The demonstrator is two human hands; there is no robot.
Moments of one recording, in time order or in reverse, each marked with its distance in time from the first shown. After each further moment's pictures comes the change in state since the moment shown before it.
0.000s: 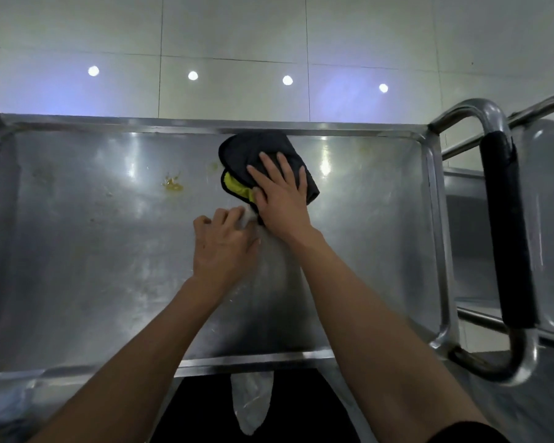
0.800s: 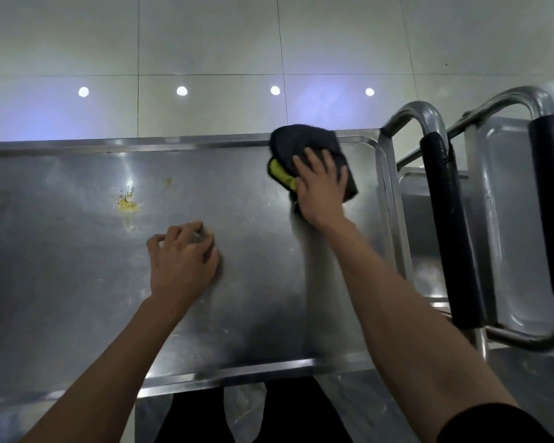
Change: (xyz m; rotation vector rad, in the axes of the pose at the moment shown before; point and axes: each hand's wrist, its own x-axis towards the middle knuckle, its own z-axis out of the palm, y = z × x) left_hand 0.005 0.022 -0.002 0.009 0.068 -0.105; right_hand 0.001 0.144 -0.062 -0.087 0.094 0.226
